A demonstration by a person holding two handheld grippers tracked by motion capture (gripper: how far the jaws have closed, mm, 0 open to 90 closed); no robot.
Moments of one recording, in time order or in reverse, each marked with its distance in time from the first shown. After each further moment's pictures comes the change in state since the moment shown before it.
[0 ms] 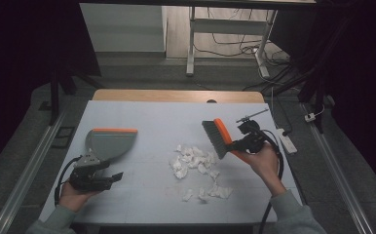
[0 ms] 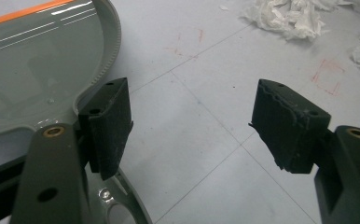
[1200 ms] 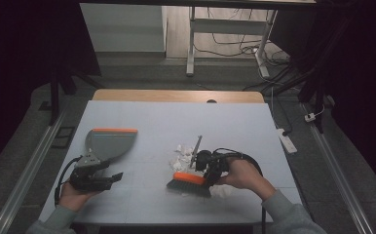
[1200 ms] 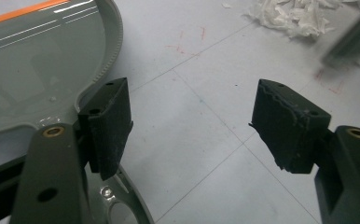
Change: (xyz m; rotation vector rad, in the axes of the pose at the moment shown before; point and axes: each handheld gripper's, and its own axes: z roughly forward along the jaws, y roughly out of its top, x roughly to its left) left arm 0.000 0.000 0.000 0.007 0.010 -0.001; right arm 0.113 0.003 0.069 0.515 0.140 -0.724
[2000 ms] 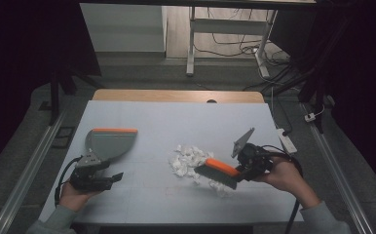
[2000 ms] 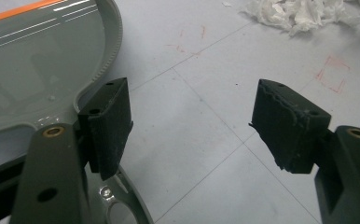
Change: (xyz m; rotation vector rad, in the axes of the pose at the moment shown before) left arm 0.000 0.000 0.001 0.005 -0.001 -0.001; right arm 0.002 -0.104 -0.052 -0.150 -0.044 0.094
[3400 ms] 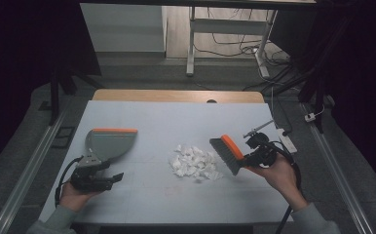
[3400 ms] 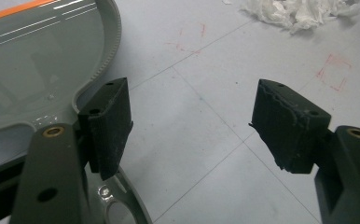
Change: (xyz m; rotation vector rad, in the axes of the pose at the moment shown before) left arm -0.001 0.000 0.000 0.004 0.004 0.000; right arm -0.039 -0.022 0.003 -0.176 -0.131 0.582
